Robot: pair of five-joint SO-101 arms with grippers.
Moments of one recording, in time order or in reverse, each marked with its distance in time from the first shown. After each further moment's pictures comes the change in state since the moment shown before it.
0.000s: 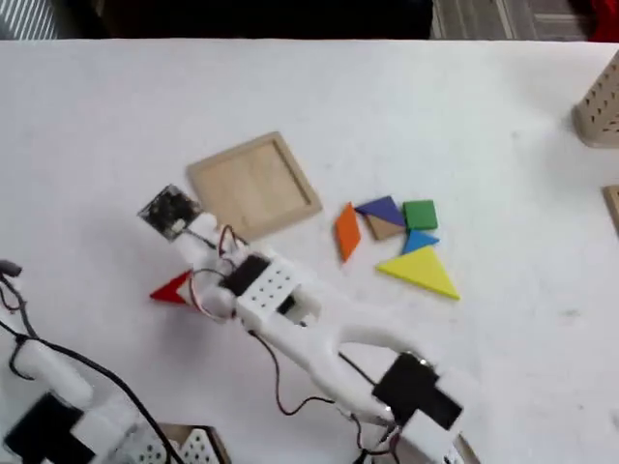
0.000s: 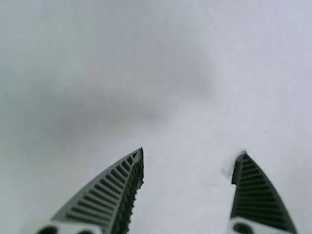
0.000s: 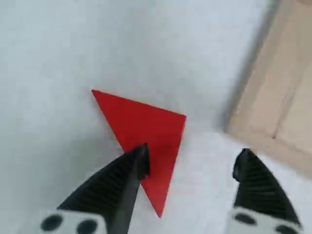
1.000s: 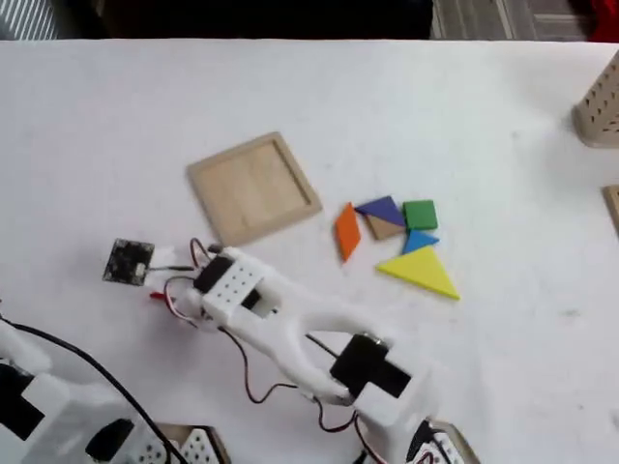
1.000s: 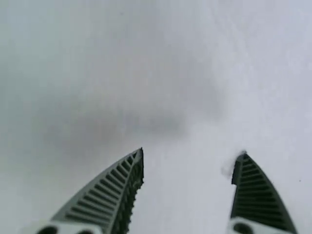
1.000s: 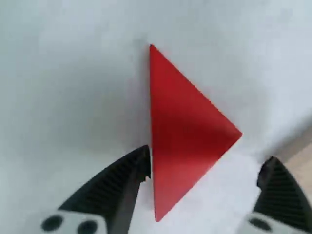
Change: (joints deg) left arm -3.8 15.7 -10.9 -5.5 -5.5; right arm -2.9 14.0 -12.3 10.8 24.3
